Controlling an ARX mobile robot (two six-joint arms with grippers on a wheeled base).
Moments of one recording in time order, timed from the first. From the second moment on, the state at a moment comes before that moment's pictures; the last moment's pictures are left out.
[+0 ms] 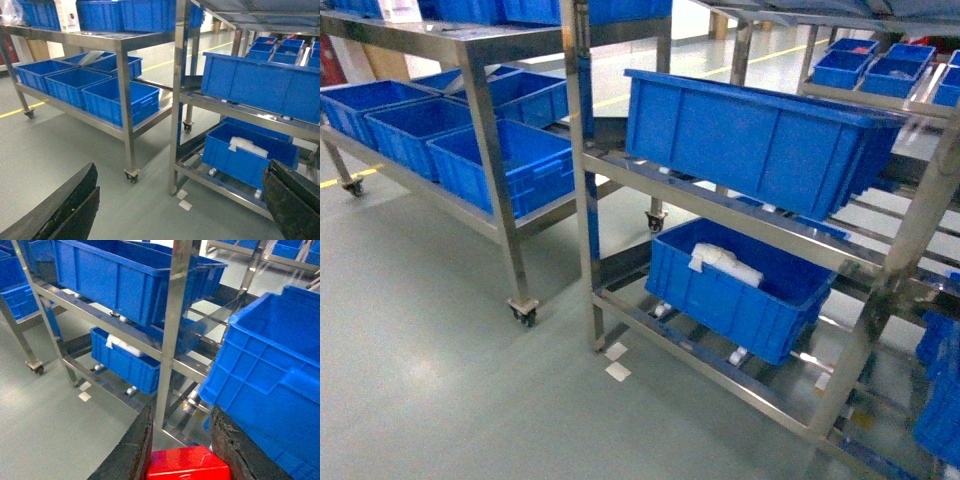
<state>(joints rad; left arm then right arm) 0.00 0.01 0.01 0.00 0.00 0.00 -0.18 0.52 0.33 -0.06 -0.10 -0.08</state>
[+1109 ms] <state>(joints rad) 0.00 0.01 0.01 -0.01 0.00 0.00 -0.18 0.53 0.33 -0.06 -0.10 -0.08</state>
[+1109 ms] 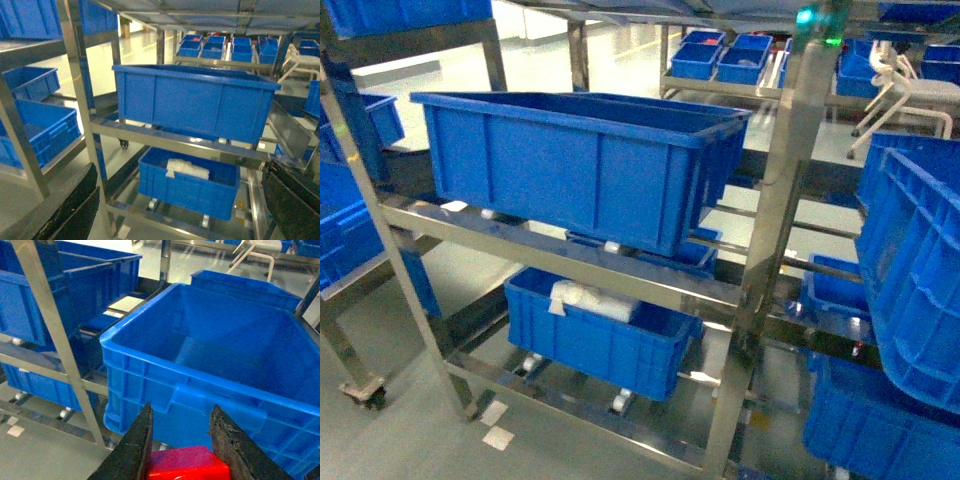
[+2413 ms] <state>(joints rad) 0.00 0.01 0.01 0.00 0.00 0.00 -0.18 0.52 0.33 -0.06 -0.10 -0.08</state>
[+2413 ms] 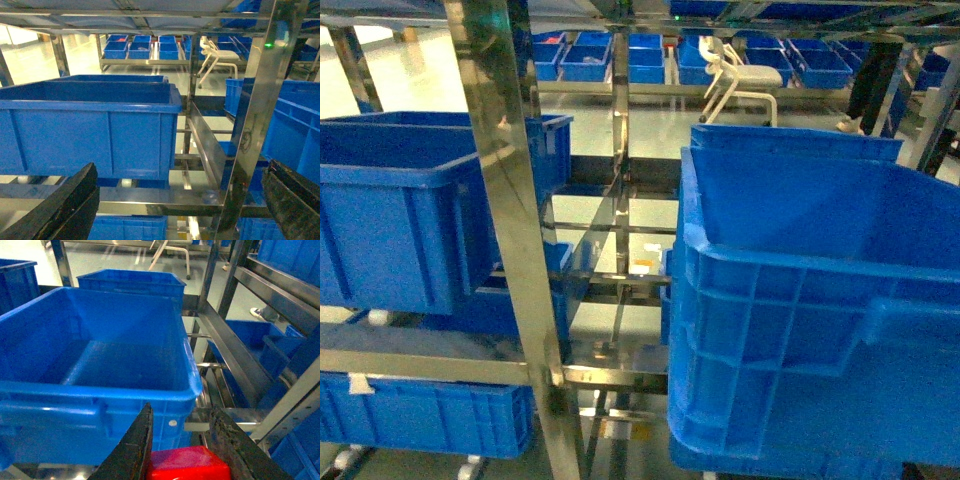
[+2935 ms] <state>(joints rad) 0.00 0.01 0.01 -0.01 0.00 0.00 -0.18 0.53 0.33 -0.06 -0.10 -0.08</state>
